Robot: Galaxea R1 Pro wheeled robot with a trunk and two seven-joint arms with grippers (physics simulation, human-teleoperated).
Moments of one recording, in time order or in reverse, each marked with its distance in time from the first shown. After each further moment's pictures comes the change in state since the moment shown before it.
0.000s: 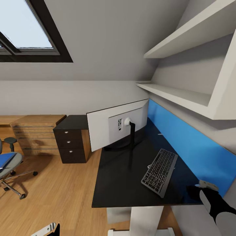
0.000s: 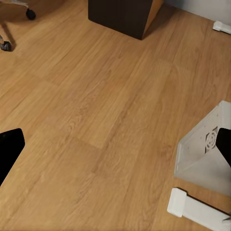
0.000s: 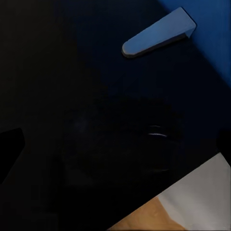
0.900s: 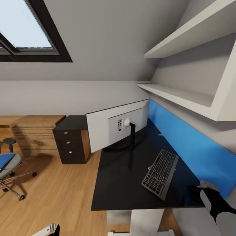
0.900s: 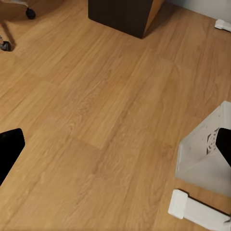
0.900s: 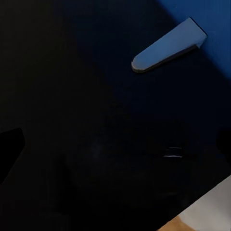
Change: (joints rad) left arm 0.000 0.000 -0.001 0.010 -0.002 -0.001 0.001; right arm 0.000 0.000 -0.020 -0.002 -0.030 -0.006 0.004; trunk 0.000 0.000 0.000
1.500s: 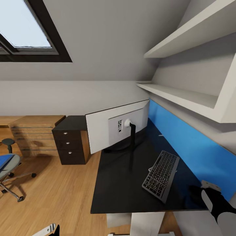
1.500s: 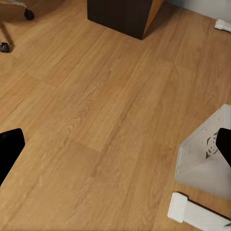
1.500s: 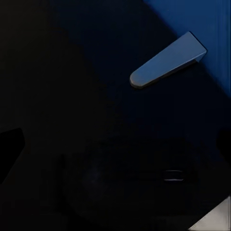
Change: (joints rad) left arm -0.001 0.000 0.000 0.001 -0.001 0.001 0.001; right arm 0.000 -0.010 0.000 0.000 0.002 0.008 -0.005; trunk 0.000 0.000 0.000
